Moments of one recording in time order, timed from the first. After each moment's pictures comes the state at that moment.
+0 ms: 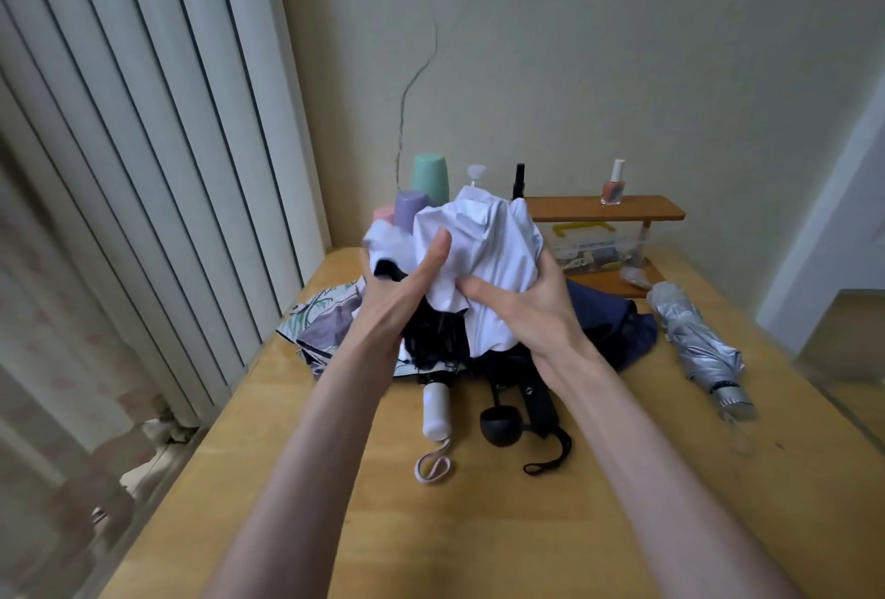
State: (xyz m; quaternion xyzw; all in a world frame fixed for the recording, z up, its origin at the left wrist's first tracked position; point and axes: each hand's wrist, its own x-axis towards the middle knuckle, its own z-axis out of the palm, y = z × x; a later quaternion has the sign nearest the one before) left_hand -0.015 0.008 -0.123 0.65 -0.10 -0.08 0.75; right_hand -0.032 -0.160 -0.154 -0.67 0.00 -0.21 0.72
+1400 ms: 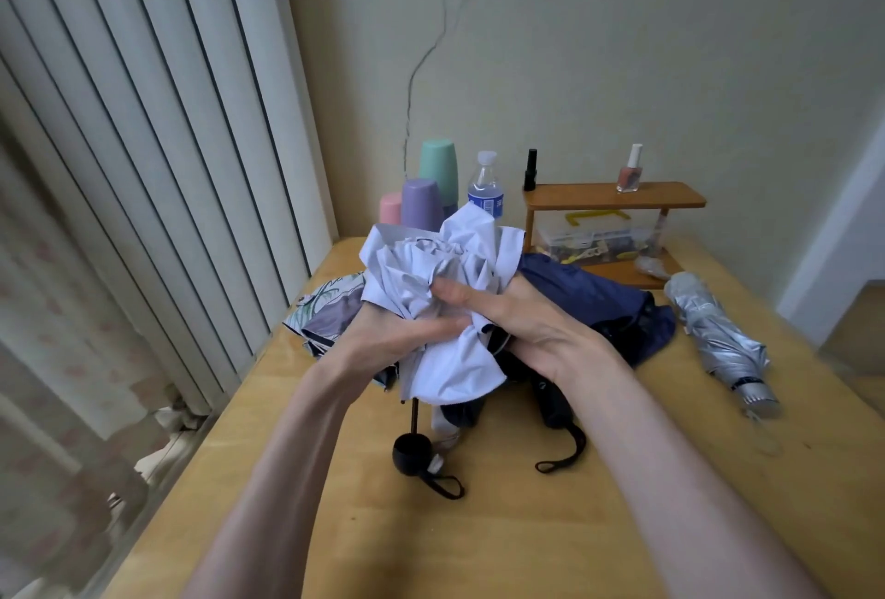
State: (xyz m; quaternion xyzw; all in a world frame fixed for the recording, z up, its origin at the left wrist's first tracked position) left_hand -0.010 0.032 -0.155 0.72 -0.21 -0.09 0.66; right_hand -0.028 -0.145 -0.146 -0.66 -0.09 0.02 0.75
